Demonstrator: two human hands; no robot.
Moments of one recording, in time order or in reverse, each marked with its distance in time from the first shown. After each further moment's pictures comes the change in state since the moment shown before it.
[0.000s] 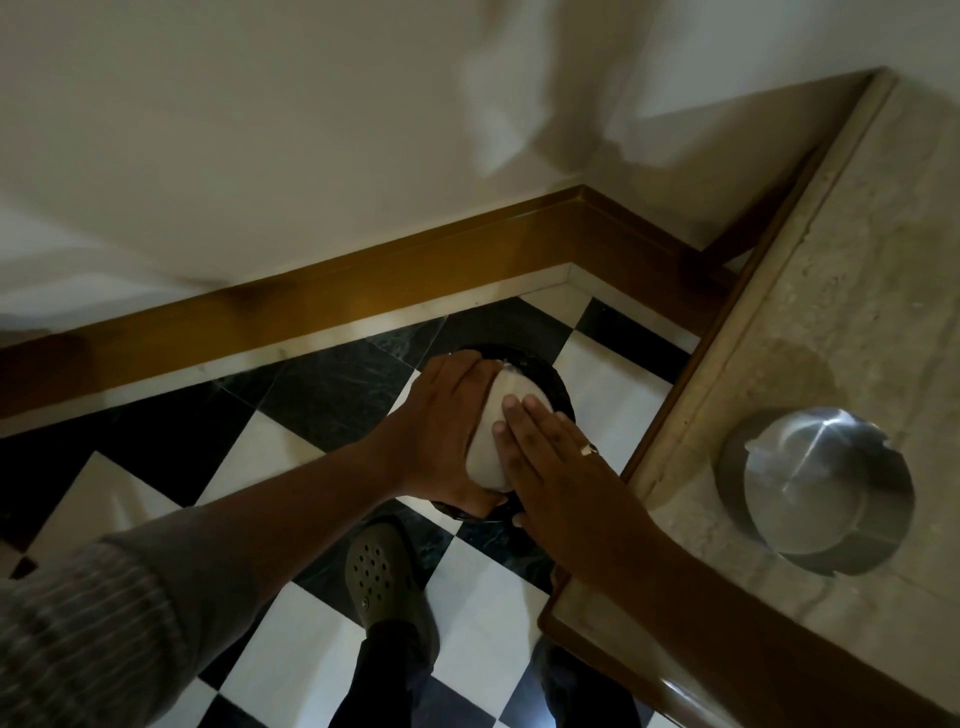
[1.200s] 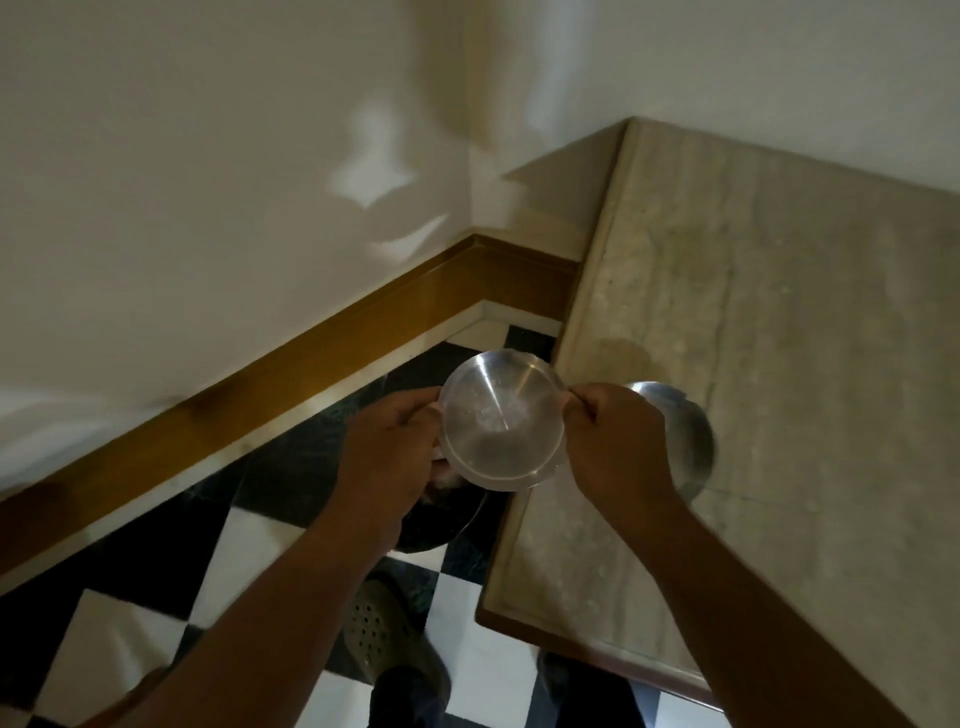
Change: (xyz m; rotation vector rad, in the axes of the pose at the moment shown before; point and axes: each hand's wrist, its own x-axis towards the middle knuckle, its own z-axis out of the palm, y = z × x) left_hand 0.018 0.159 -0.082 -0.973 0.282 -0.697; right_hand -0.066 0.066 -0.090 0.890 0.453 0.986
